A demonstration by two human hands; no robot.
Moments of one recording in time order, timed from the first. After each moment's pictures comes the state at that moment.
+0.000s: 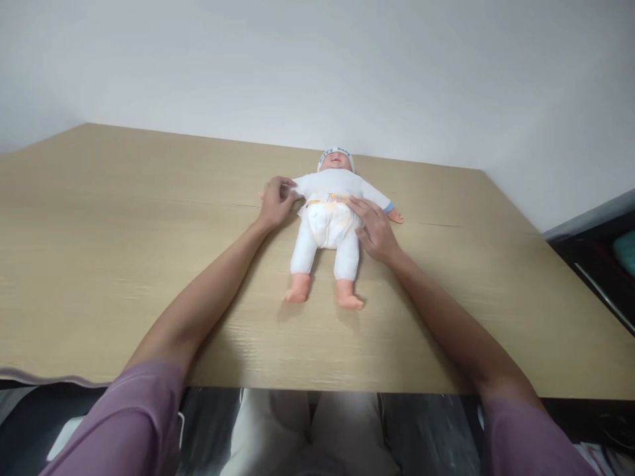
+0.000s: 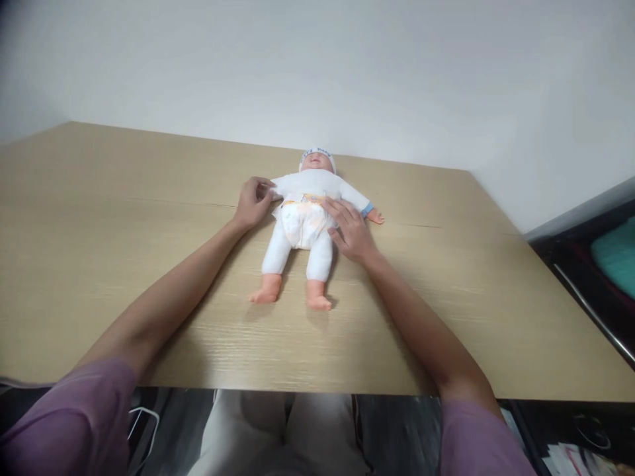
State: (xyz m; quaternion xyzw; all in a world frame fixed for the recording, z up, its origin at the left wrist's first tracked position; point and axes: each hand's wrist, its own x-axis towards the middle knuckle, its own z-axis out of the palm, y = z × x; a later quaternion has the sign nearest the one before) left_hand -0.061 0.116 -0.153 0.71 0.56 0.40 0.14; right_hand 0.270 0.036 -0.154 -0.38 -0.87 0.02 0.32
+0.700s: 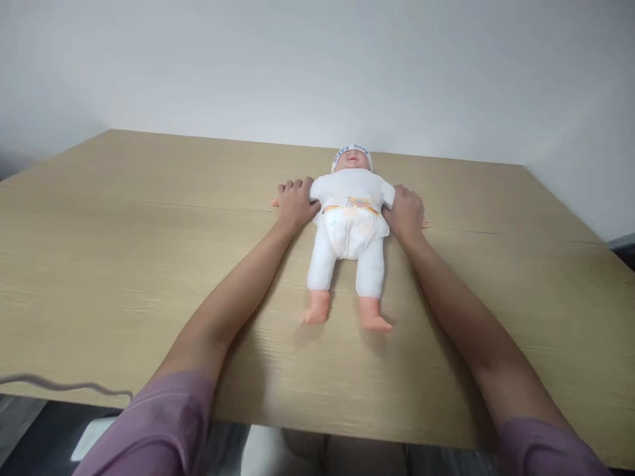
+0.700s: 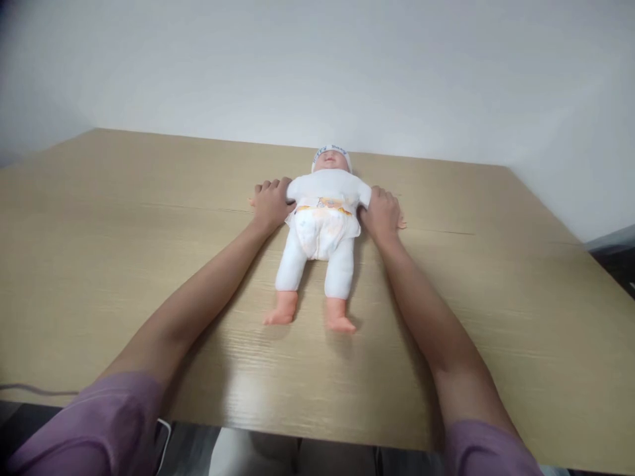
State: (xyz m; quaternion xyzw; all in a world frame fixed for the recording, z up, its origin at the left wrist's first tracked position) left_hand -0.044 0.152 -0.163 0.74 0.63 0.24 -0.02; right_hand 0.268 0.138 -0.166 -0.68 -0.70 -0.10 0.22
